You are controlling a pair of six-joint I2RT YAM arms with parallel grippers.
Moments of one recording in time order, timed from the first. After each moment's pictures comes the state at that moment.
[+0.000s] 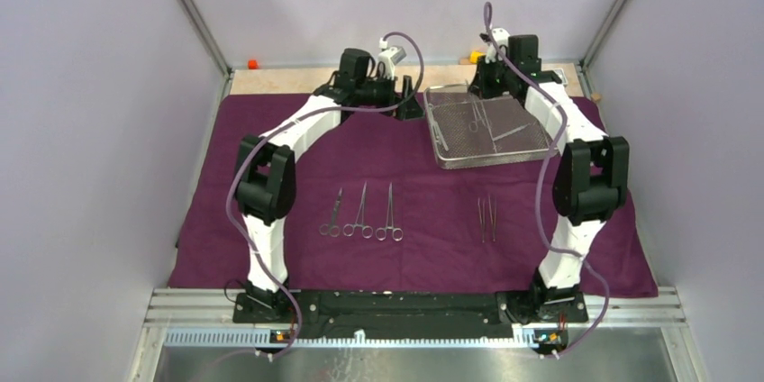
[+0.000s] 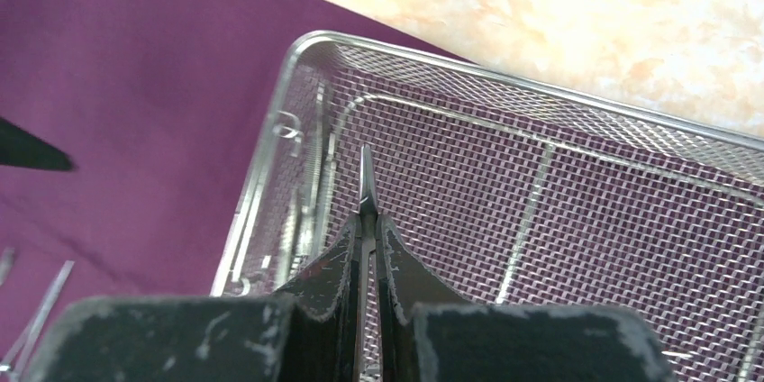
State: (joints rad) left arm -0.41 2.02 1.68 -0.19 0.74 -0.22; right arm 0.14 1.92 1.64 -0.37 -0.36 -0.06
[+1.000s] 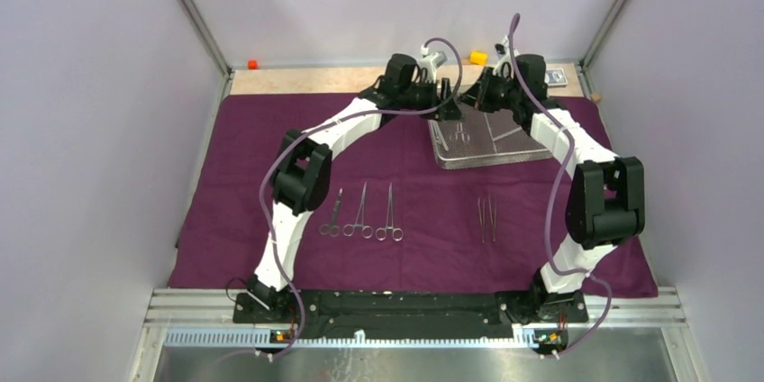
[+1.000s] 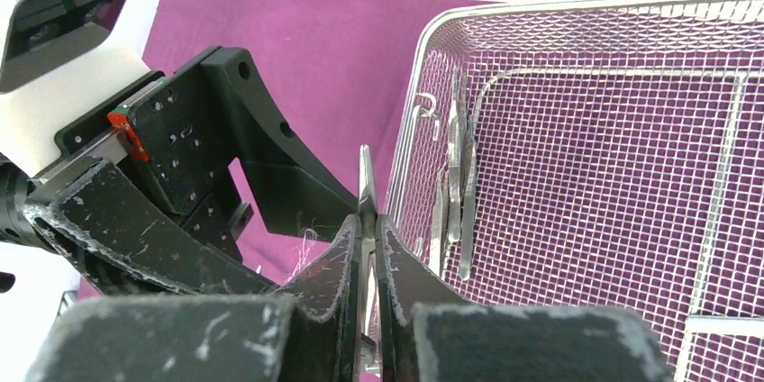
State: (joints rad) left arm -0.58 2.26 1.92 -0.10 0.68 -0.46; right arm 0.15 1.70 1.29 -0.07 -0.50 0.40
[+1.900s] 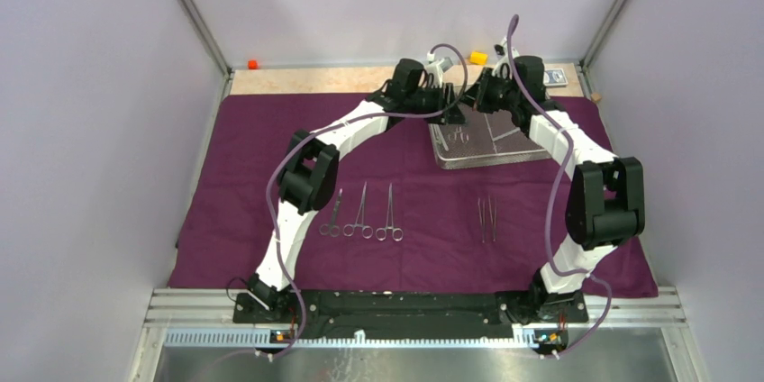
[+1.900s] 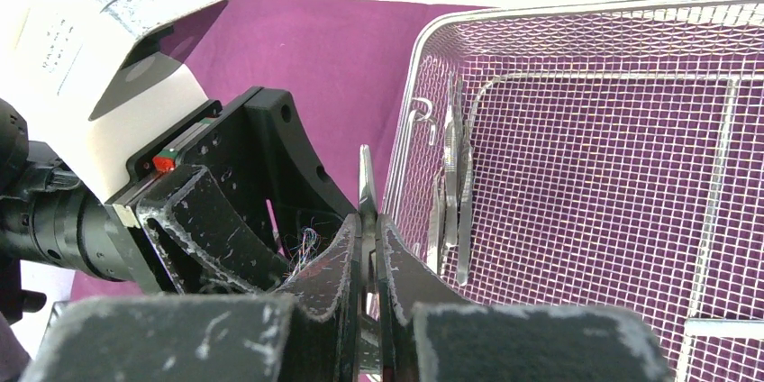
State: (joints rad) left arm -0.61 2.32 1.96 -0.10 0.69 -0.53; right arm 0.16 1.70 1.27 -0.03 -0.48 0.41
